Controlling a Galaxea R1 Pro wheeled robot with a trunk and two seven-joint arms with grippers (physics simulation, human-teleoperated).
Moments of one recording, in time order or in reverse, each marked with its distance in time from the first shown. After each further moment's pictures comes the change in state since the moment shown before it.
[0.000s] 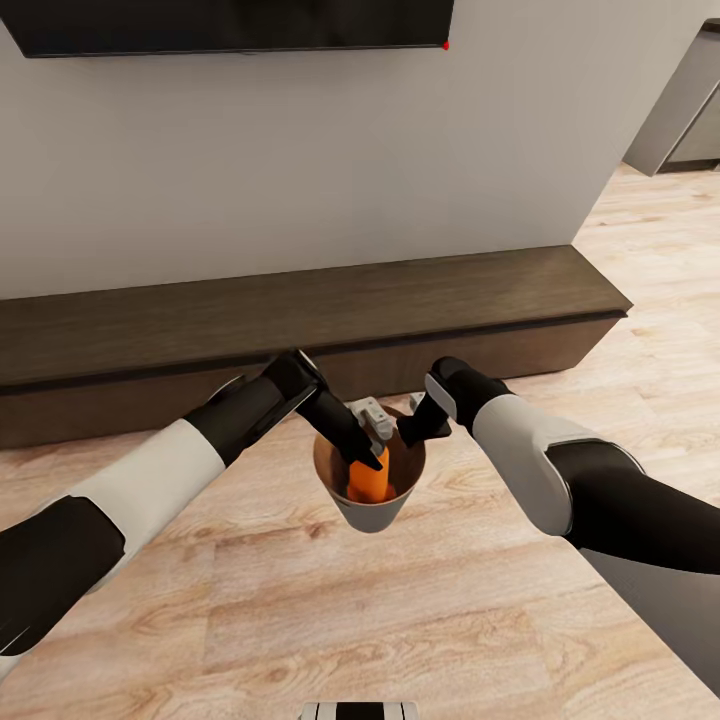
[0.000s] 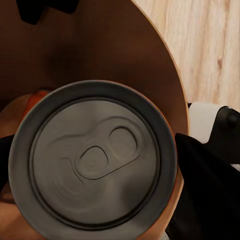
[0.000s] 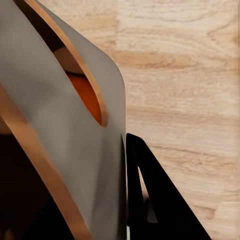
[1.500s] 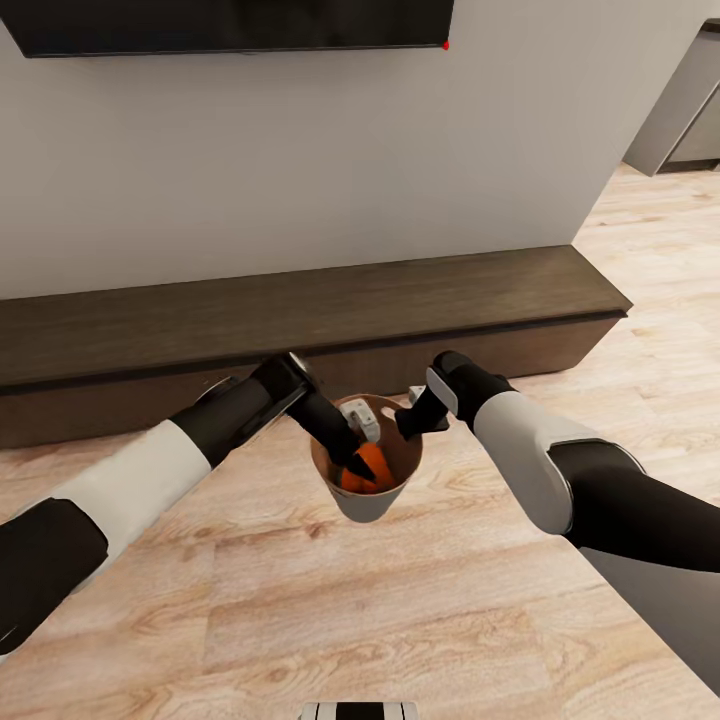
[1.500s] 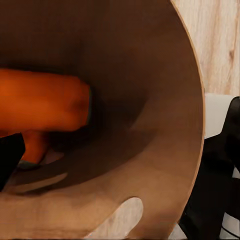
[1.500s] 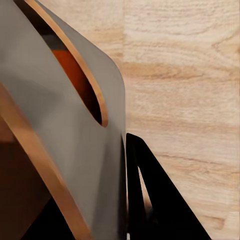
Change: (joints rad) left arm 0.002 0.051 -0.030 -0.038 0.008 -0.025 0.007; right arm -0.002 -0.001 -0.024 -0.034 -0.015 0.001 0.001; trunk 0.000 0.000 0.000
